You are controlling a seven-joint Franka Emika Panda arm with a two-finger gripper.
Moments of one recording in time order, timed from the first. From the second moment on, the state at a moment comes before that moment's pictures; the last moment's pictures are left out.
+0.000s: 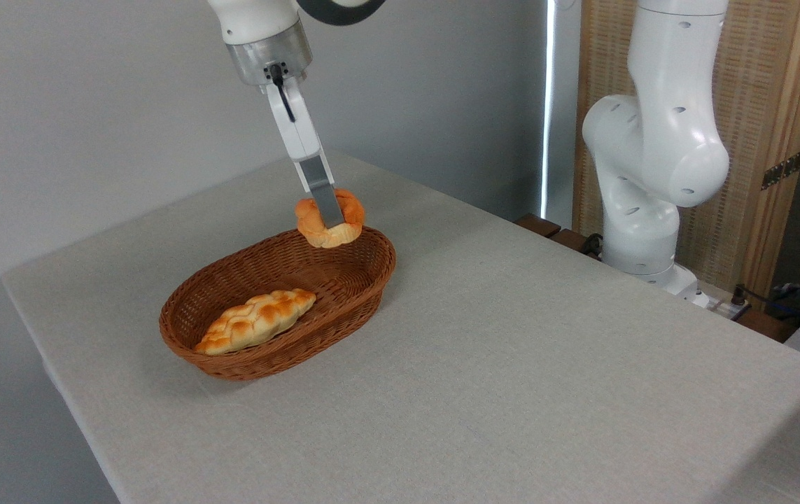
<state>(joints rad) -0.36 -0.13 -0.03 -1.91 -0.04 1.65 0.85</state>
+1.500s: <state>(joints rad) -0.39 -0.13 -0.10 -2.07 -0.04 1.86 0.76</state>
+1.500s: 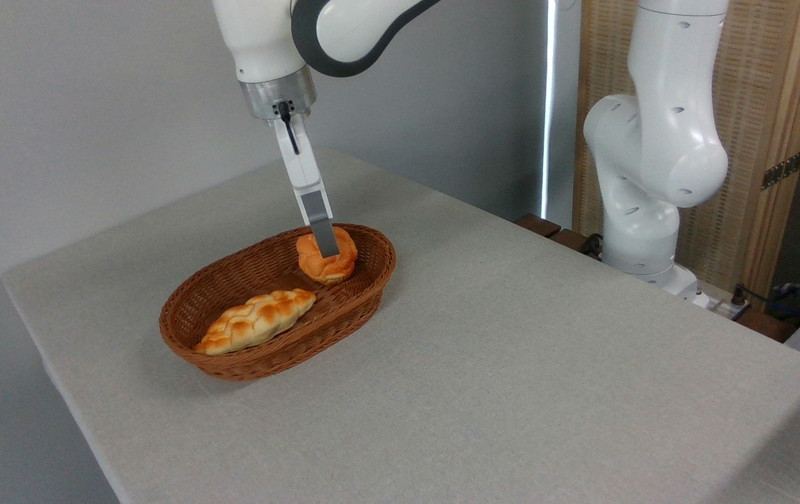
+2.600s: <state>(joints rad) -0.24 -0.07 0.09 -1.66 -0.17 1.60 0.63</state>
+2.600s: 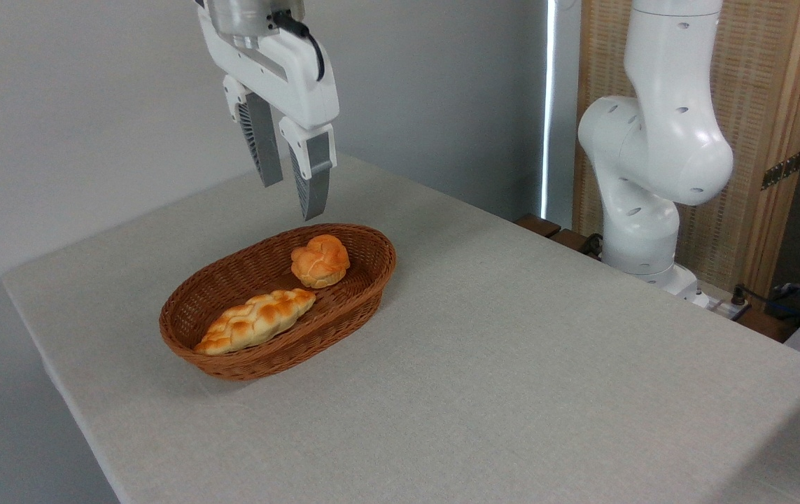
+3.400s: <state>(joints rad) -0.13 -0.04 0.04 -1.60 -0.01 1.59 0.65</state>
